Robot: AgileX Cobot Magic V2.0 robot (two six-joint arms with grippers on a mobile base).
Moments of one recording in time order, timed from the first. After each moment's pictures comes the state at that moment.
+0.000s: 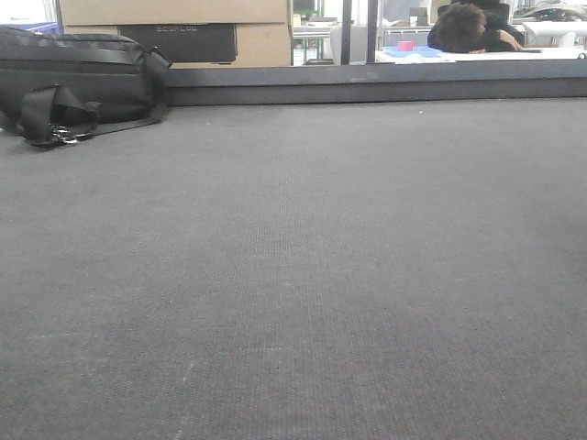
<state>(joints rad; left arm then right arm) -0.03 0.25 -0.58 -0.03 0.34 0.02 0.12 0.32 -0.54 0.16 0.22 -0.07</state>
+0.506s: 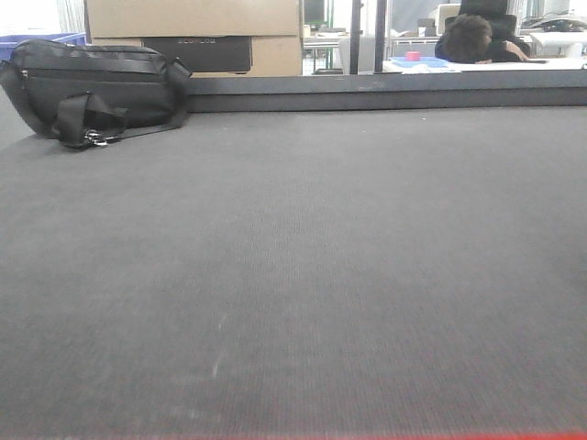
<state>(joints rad) -0.03 0.25 -0.58 -0.03 0.34 0.02 0.12 0.32 -0.54 0.16 0.22 -0.07</state>
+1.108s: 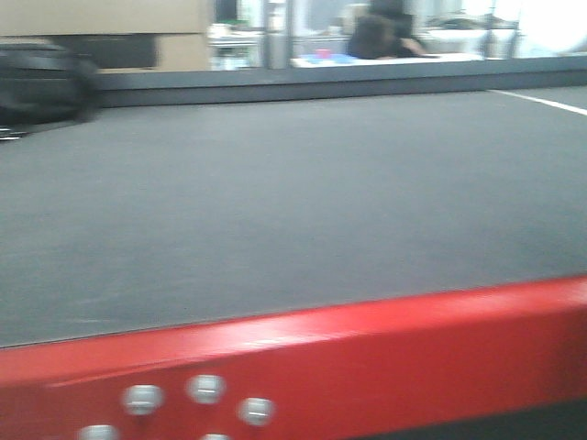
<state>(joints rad) -0.03 0.23 -0.58 -0.03 0.34 0.02 0.12 0.32 -0.54 0.16 0.22 -0.07</state>
